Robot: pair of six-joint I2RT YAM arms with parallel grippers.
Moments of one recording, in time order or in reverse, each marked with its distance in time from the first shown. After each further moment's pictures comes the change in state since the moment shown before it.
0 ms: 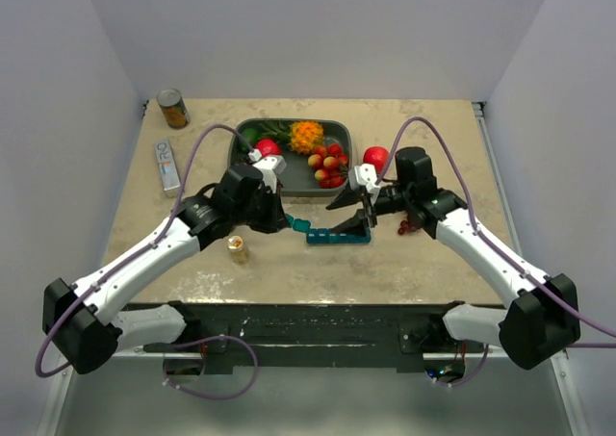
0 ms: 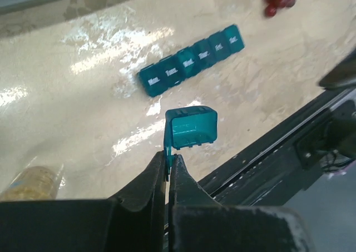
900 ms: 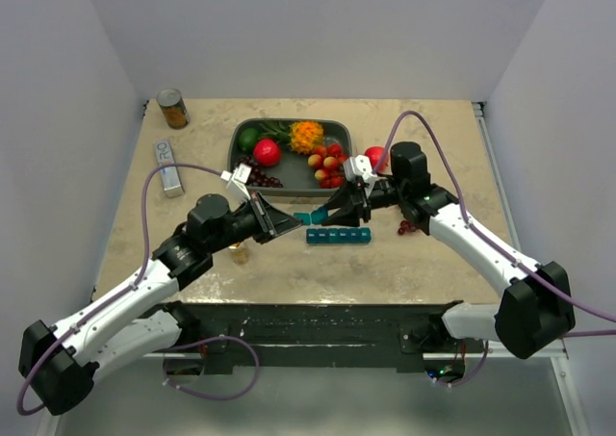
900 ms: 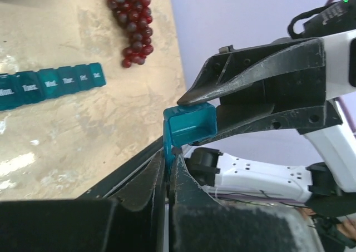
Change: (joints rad) left arm 0.002 -0.299 -0.395 0.584 0.149 -0.643; right arm 0.026 0.057 0.015 0.184 -0.069 0.187
